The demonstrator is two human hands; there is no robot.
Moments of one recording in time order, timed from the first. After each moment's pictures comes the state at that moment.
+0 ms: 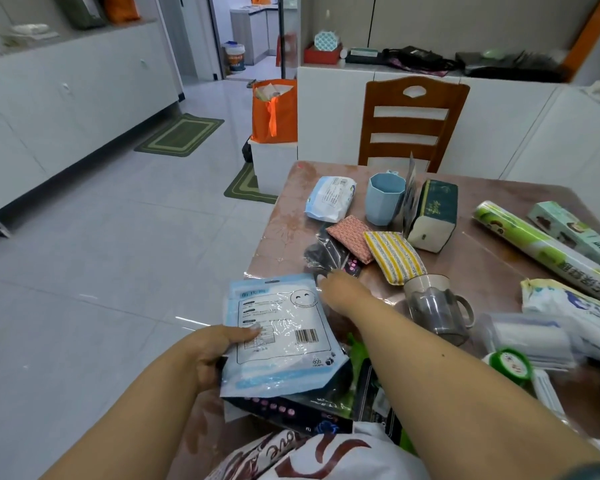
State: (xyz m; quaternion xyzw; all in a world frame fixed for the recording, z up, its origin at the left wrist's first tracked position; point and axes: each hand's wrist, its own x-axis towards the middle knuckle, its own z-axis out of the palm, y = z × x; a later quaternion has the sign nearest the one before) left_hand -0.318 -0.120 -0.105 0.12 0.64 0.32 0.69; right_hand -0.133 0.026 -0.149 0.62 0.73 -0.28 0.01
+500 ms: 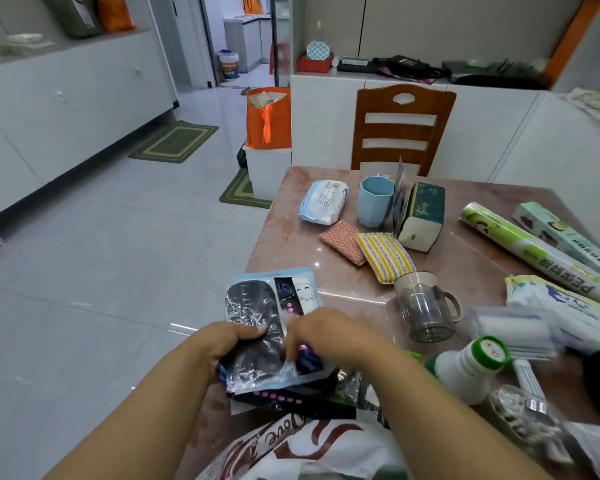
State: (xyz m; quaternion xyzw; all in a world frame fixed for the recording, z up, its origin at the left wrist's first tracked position) left_hand -0.311 -0.118 -0.110 0.18 0.65 0.31 0.67; right_hand -0.125 -0.097 -0.047 0.48 0.76 -0.44 0.03
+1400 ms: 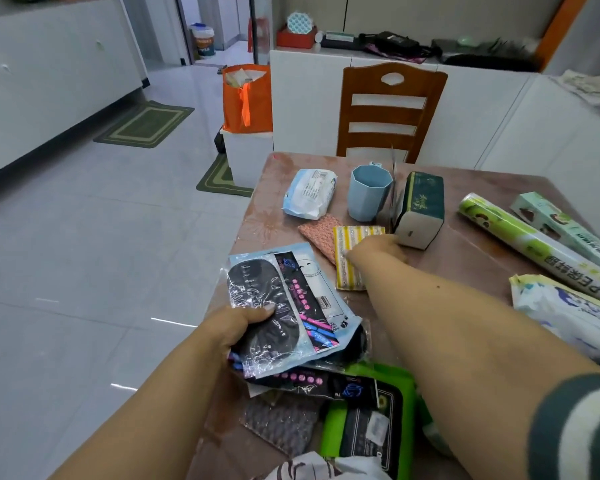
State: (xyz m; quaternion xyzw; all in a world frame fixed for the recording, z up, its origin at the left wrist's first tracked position) left_hand -0.291 -0.048 -0.138 0.20 0.66 0.35 0.64; right_hand -0.095 0.106 -0.125 0.88 0.42 -0.22 -0.05
